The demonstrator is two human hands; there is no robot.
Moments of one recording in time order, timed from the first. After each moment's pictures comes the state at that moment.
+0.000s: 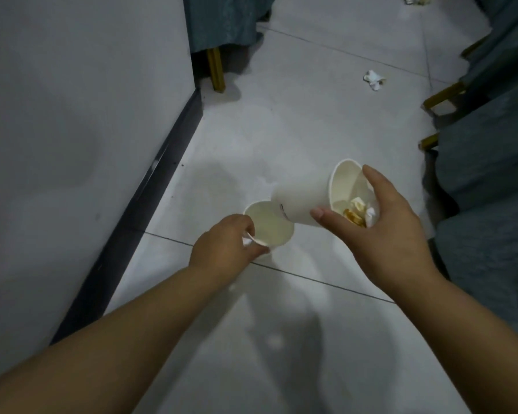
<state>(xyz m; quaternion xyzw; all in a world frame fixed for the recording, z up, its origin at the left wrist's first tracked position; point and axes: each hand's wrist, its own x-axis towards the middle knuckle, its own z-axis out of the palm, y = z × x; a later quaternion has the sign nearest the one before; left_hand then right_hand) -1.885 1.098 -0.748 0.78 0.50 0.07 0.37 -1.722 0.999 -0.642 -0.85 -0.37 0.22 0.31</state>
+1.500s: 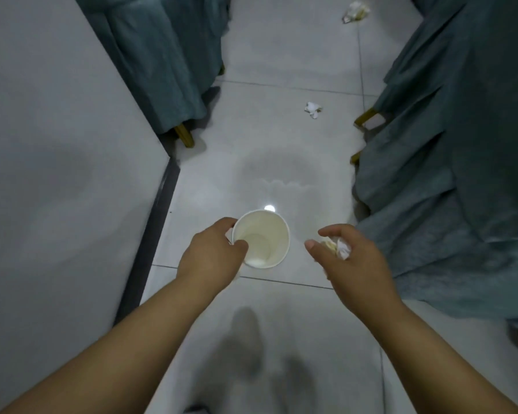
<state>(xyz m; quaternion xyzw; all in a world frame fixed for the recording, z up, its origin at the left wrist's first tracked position) -1.806 1.047 -0.487 0.72 0.57 0.02 0.40 -1.658 0.916 -0.473 -0.82 -0.26 0.32 0.40</state>
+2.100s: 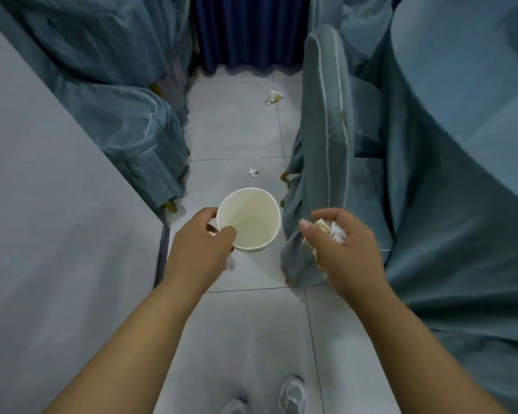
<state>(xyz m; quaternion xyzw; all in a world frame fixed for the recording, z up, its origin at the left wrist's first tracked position) -1.779 0.941 -0.027 0.73 0.50 0.12 0.45 -1.651 0.797 -0.018 -0.80 -0.21 0.25 0.51</state>
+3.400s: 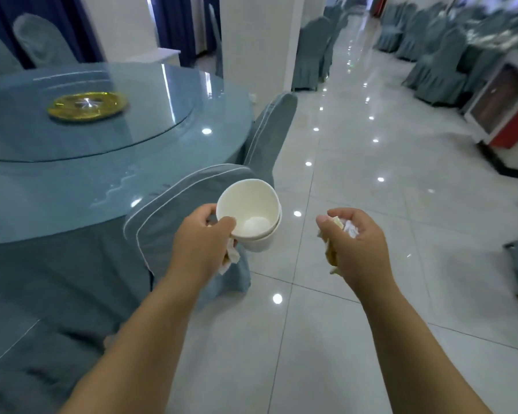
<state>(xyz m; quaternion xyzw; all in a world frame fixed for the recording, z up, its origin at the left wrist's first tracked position) -1.667 0.206 0.142 0.80 -0.03 -0.06 0.60 -1.758 0.025 0.141 -0.74 0.27 -0.23 0.57</state>
